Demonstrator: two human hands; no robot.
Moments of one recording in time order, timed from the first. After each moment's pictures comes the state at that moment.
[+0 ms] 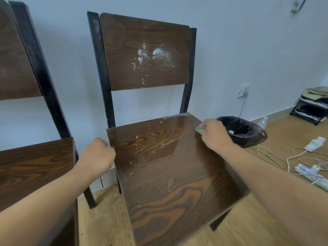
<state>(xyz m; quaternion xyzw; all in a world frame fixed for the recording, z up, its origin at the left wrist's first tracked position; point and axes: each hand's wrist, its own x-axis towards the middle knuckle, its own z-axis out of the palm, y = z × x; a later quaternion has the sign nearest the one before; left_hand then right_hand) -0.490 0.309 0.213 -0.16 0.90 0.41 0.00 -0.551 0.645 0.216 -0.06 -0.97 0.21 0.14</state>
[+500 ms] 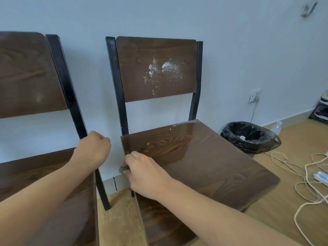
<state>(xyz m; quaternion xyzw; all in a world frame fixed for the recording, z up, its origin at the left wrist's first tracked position) -0.474 0.279 0.267 -0.17 0.92 0.35 -0.06 -0.455 0.435 0.212 0.30 -0.92 0.23 0.06</state>
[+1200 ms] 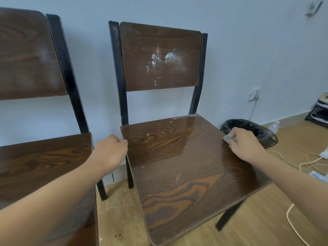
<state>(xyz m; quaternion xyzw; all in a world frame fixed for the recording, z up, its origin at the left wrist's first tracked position) -0.452 0.314 0.246 -0.11 0.92 0.38 0.01 -0.502 0.696 0.226 -0.07 -0.98 0.14 0.10</state>
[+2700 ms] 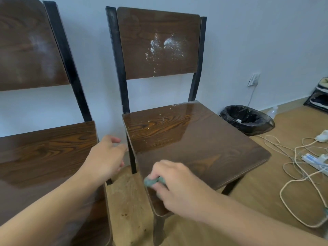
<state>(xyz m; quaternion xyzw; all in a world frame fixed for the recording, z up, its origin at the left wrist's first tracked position) -0.392 0.303 0.243 -0.16 0.86 0.49 0.03 -0.337 0.499 0.233 0.26 -0.92 0.28 -0.02</state>
